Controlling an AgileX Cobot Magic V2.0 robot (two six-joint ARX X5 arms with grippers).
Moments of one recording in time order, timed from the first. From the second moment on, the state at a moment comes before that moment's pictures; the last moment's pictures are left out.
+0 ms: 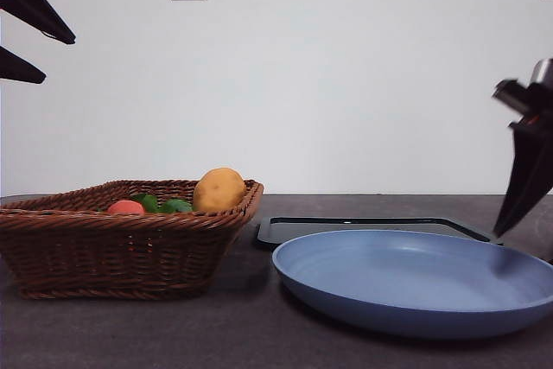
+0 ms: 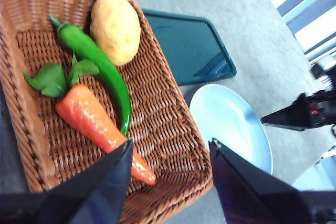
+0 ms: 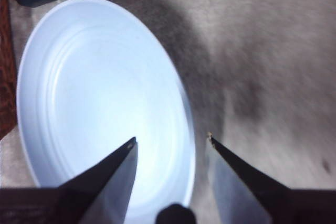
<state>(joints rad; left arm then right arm) -0.08 0.88 0.66 -0.40 0.65 -0.25 0.08 1.36 0.66 -0.47 -0.52 0.26</state>
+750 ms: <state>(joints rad) -0.17 0.88 0.66 -0.40 0.60 -0.36 0.09 1.27 0.66 -0.59 -0.52 0.30</state>
